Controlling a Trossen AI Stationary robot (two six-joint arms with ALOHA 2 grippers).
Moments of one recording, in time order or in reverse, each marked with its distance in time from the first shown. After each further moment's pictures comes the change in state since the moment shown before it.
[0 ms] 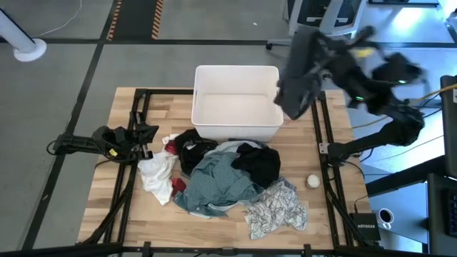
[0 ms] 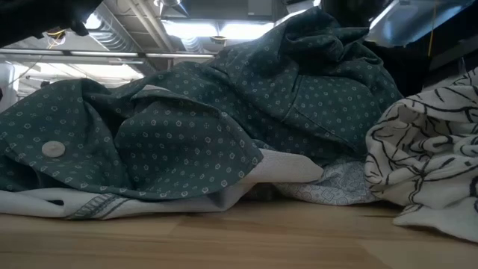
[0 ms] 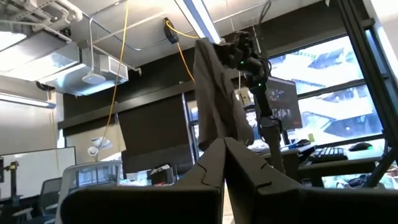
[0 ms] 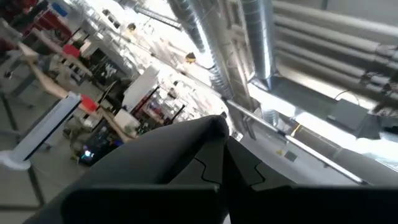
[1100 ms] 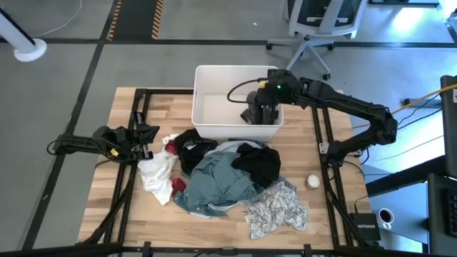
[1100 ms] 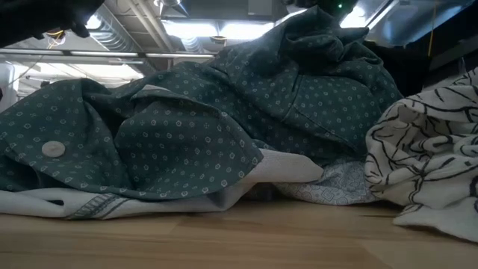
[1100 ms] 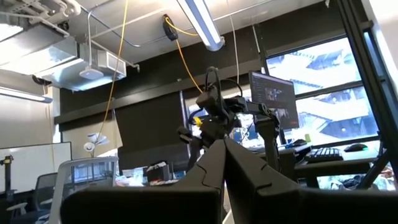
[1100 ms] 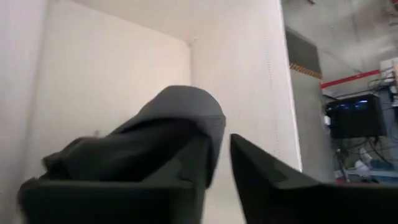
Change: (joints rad) left arm 0.000 0.000 0.000 -0.018 0.000 -0.025; right arm -0.283 0.216 -0.299 -0.728 -0.341 0.377
